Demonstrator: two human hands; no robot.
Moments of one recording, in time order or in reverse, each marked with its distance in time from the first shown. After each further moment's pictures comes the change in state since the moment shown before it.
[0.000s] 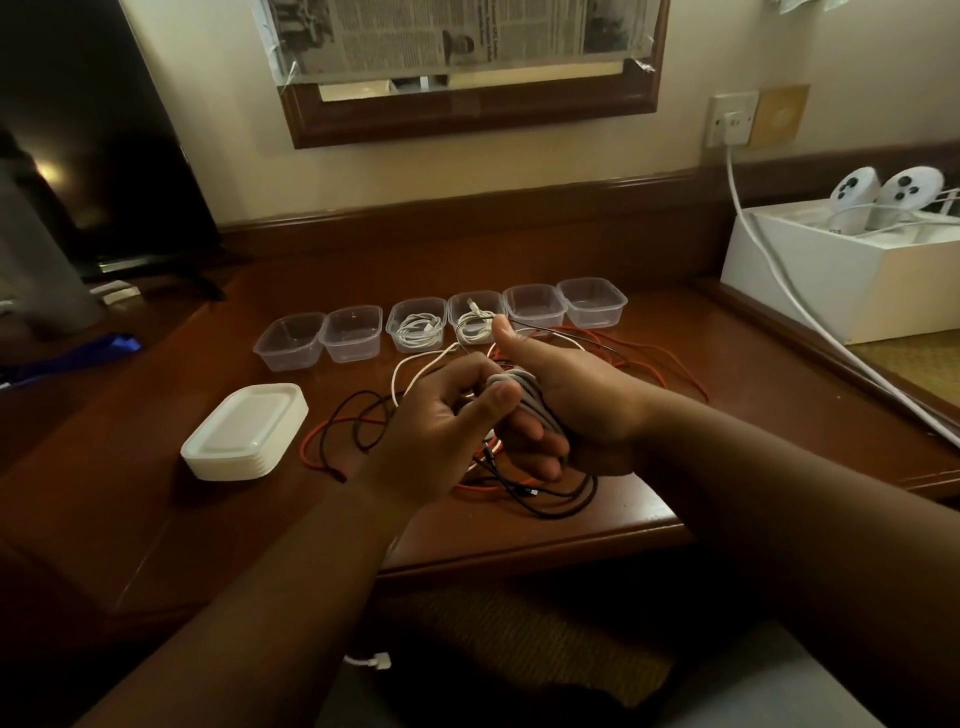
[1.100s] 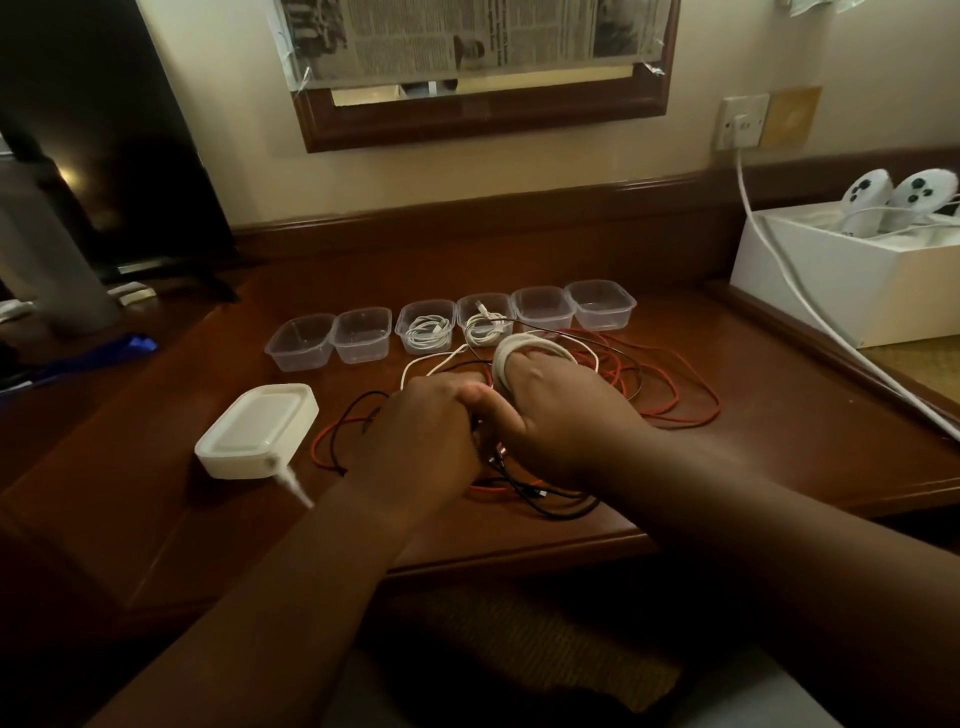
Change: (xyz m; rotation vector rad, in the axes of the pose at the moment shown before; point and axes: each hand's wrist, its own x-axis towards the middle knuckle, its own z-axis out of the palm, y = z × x) left_hand -0.011 0.028 -0.002 1.196 0.162 -0.003; right_hand 0.012 0.012 0.017 -1.258 0.628 -0.341
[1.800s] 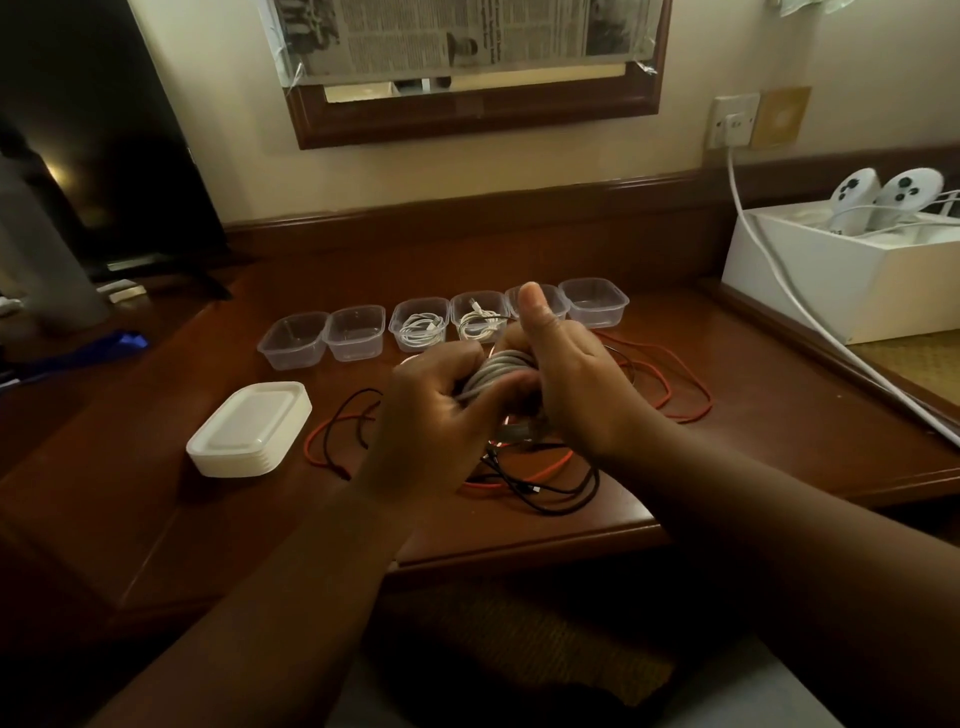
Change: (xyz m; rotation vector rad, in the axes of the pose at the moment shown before) left_hand 0.006 0.009 0.010 -0.642 0.260 0.142; right_hand -0.003 -0.006 -0.018 1.044 0.005 0.102
